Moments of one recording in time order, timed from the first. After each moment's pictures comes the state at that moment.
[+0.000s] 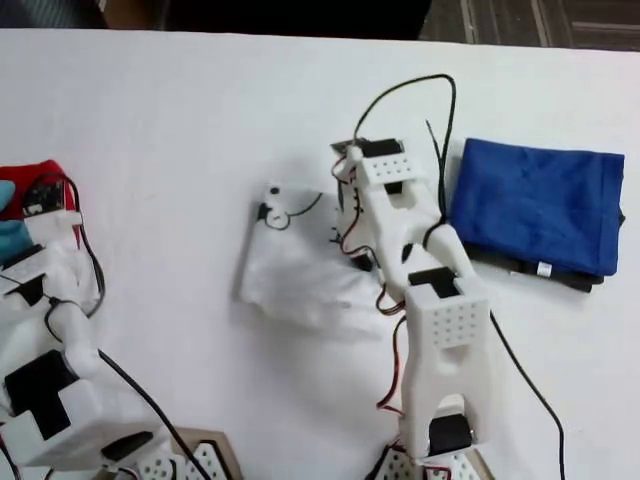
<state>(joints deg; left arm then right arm) -40.7 -1.1 43.6 44.4 -12.9 -16.3 40.9 -17.1 89.4 8.0</state>
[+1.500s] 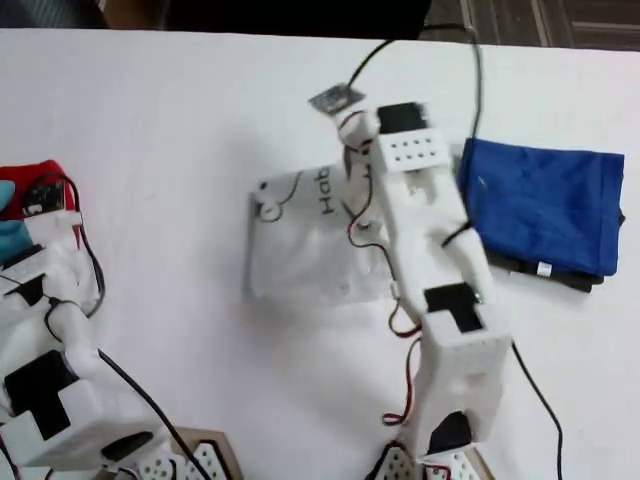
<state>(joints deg) -40.7 -1.1 43.6 44.4 -12.9 -15.0 22.9 -24.5 96.3 26.0</state>
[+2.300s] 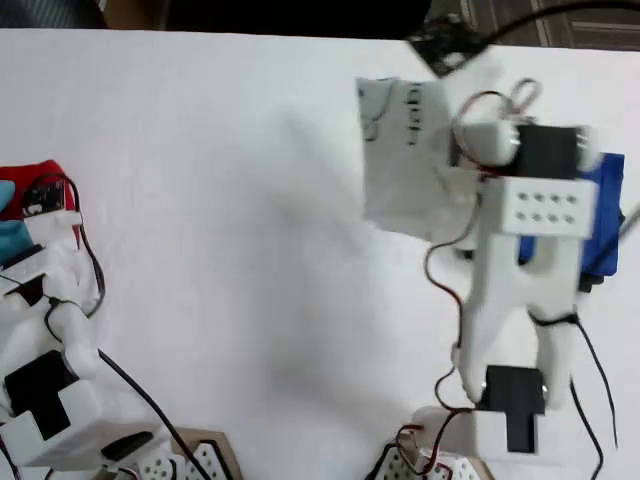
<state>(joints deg) -40.7 -1.1 43.6 44.4 -12.9 1.8 -5.9 -24.5 96.4 38.4</state>
